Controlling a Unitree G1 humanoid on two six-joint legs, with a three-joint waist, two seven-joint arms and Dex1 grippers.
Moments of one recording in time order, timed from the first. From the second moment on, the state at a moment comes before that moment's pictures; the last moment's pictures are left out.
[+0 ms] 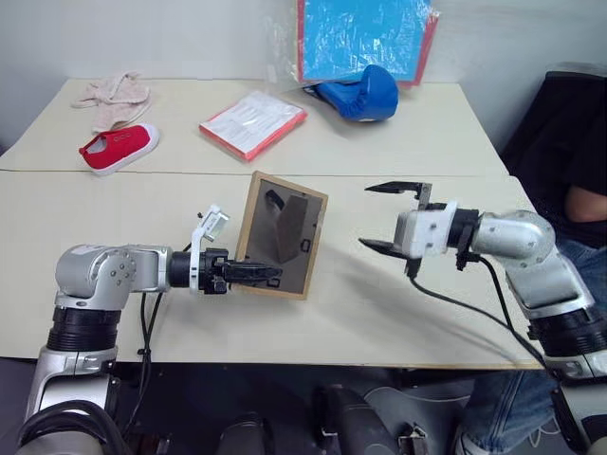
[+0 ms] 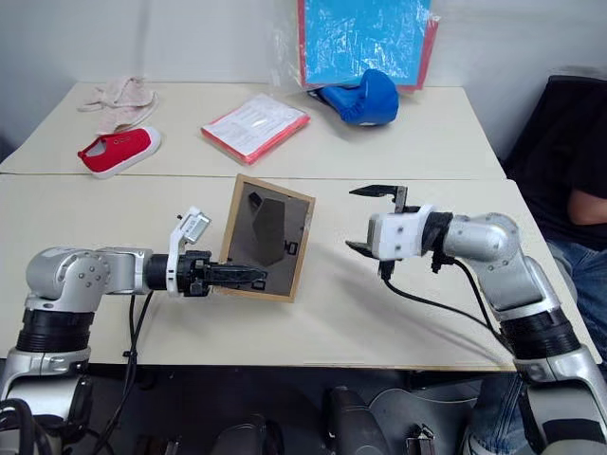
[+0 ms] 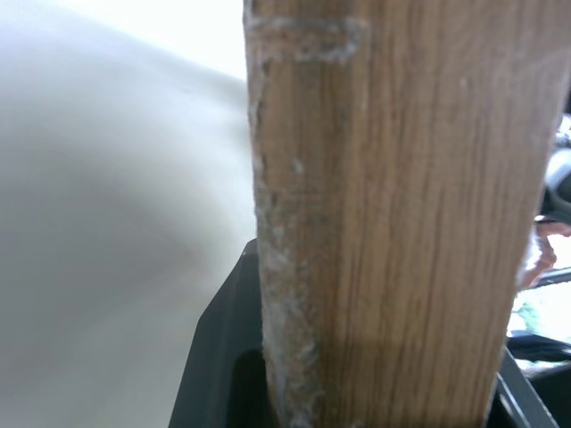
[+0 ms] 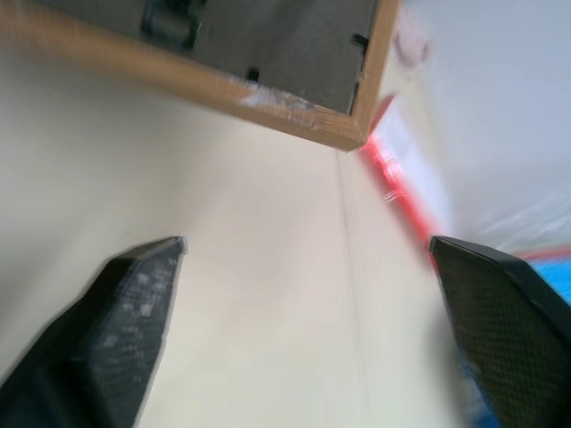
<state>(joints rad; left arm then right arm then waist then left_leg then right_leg) -0.60 0.66 0.07 0.00 -0.84 1.39 -0.90 -0.62 -0.76 0.20 0.14 -0.23 -0.61 0.75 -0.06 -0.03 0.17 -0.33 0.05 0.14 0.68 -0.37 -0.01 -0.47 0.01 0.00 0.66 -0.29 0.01</state>
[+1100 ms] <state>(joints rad) -0.48 0.93 0.48 -0.14 -0.96 1.41 -0.89 -1.04 -0.62 0.56 0.70 -1.14 -1.09 -0.54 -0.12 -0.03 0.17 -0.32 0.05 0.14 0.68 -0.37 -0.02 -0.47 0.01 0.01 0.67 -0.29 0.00</state>
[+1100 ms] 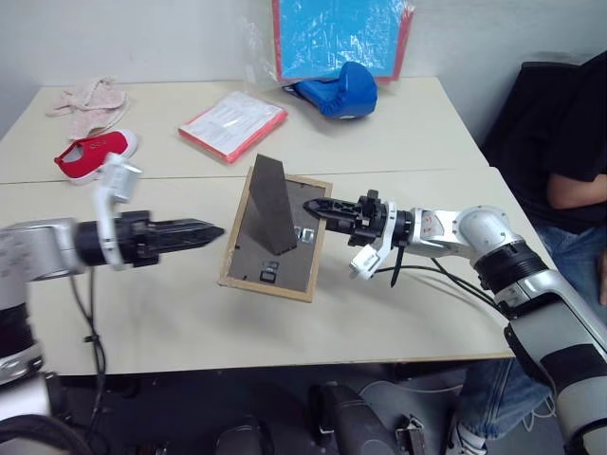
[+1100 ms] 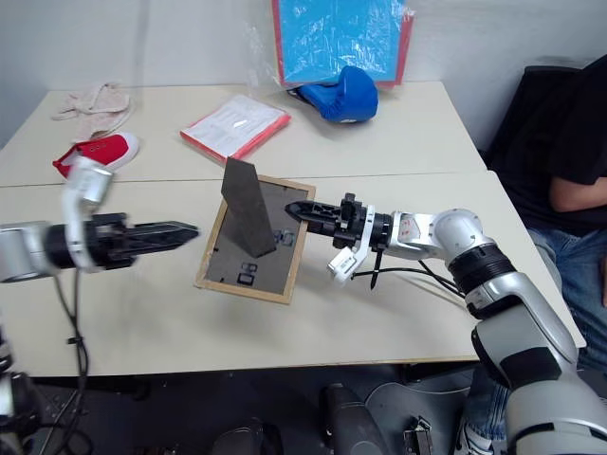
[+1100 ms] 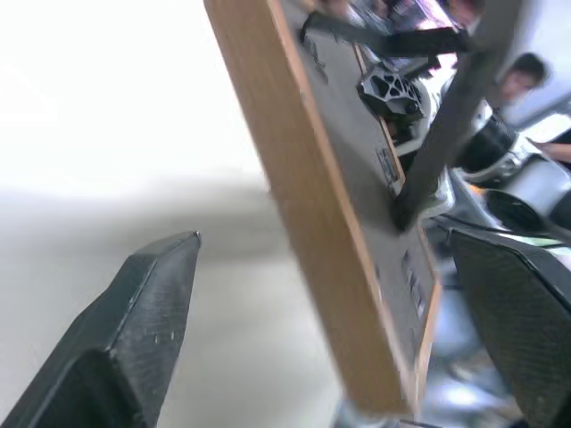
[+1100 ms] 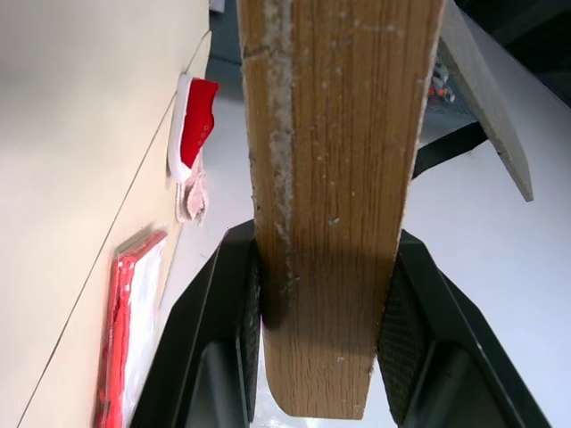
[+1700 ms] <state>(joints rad) -0.18 0.86 0.64 -0.50 -0.92 1.02 -0.78 -0.79 -0.37 0.30 0.36 0.62 0.39 0.91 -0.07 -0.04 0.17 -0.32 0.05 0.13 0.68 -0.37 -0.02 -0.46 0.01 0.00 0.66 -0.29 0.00</state>
